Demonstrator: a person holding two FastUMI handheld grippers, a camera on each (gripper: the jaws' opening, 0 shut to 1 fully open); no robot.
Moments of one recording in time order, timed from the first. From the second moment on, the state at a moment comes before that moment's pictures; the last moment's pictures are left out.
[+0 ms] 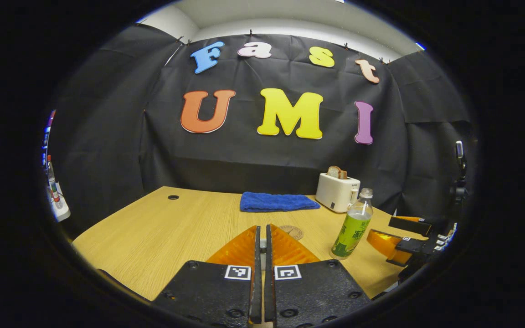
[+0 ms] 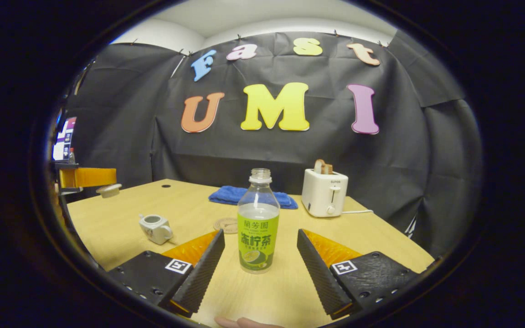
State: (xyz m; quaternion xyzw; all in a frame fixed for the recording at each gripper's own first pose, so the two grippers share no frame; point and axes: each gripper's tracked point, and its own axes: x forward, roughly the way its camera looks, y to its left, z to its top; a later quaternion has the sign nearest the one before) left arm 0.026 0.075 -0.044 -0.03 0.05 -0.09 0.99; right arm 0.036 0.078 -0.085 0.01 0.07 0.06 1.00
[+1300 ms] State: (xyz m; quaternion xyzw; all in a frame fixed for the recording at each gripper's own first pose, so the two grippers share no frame) left arm -0.001 0.150 -0.044 -0.04 0.07 -0.07 0.99; right arm 0.116 0.125 -0.094 -0.07 0.12 0.03 0.99
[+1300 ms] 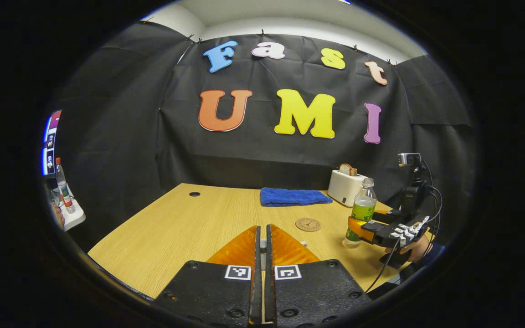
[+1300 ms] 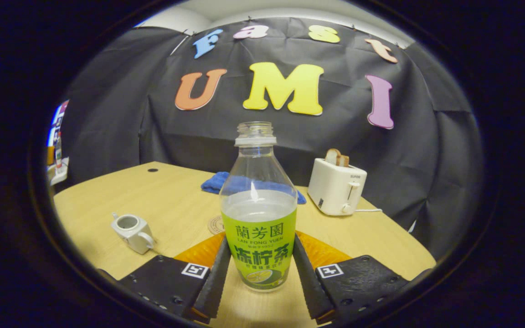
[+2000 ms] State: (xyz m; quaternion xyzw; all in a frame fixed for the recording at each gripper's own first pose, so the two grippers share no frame) left arm -0.004 0.165 -0.051 -0.04 0.08 -0.07 0.99; right arm 0.130 0.138 -0.113 -0.43 0.15 -0.01 0.89
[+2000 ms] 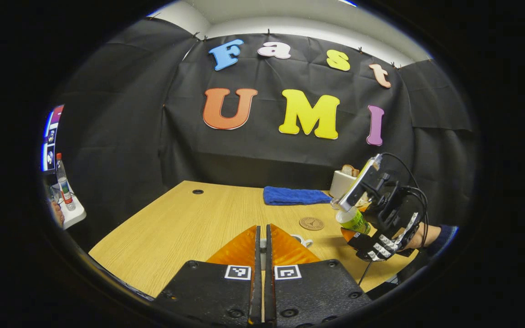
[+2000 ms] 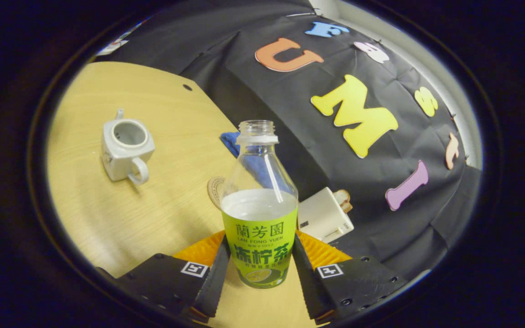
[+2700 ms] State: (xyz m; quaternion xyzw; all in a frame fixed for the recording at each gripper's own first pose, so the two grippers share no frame) left arm -0.004 0.196 -0.062 -0.01 0.09 -0.05 0.99; right arm 0.138 0.190 -0.086 -0.68 0.03 -0.02 0.73
